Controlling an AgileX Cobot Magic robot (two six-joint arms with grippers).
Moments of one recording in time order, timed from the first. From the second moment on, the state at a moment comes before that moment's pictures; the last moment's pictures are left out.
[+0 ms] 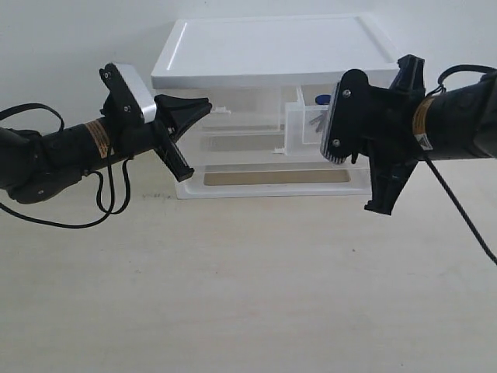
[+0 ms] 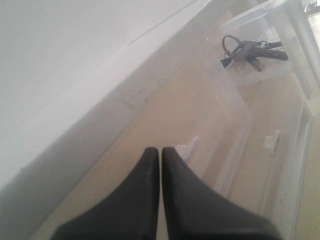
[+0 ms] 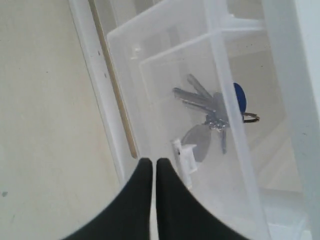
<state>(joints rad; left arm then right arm) -0.21 2.10 -1.14 0.84 -1.04 0.07 0.42 1.52 -0.88 -0.82 0.07 -0.23</state>
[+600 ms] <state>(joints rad) -0.21 2.10 -1.14 0.84 -1.05 0.06 0.42 1.32 -1.02 -0.72 0.16 0.24</state>
